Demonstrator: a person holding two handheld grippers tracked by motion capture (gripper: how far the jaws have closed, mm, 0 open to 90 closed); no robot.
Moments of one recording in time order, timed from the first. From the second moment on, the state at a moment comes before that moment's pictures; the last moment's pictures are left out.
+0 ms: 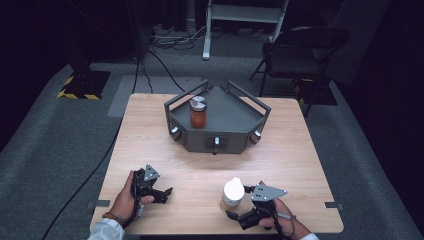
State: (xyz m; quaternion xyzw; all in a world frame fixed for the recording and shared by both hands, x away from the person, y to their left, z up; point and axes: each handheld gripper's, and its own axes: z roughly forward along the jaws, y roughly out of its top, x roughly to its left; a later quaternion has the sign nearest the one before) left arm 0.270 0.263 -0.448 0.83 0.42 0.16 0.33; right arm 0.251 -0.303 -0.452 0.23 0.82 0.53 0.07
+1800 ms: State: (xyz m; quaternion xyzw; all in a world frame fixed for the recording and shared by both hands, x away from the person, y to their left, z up) left arm 0.270 0.263 -0.448 0.83 0.42 0.16 0.33; right arm 0.233 -0.294 -0.437 0.27 0.79 0.53 0.16
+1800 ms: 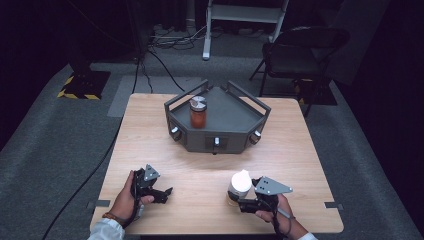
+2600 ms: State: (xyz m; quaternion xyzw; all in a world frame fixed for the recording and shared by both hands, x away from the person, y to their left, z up) left arm 0.270 0.264 -0.447 0.83 0.42 0.16 0.33; right arm 0.240 -0.299 -0.394 0.31 0.76 0.53 0.21
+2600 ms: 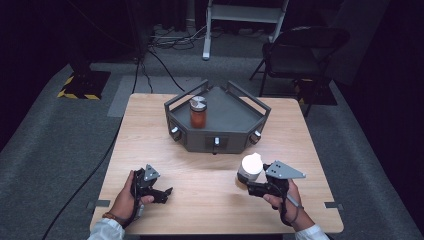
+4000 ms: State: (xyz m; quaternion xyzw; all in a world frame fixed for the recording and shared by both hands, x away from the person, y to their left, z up) left arm 0.271 0.264 -0.447 0.83 0.42 0.16 0.33; right arm 0.310 -0.253 -0.316 0.35 0.72 0.52 0.31
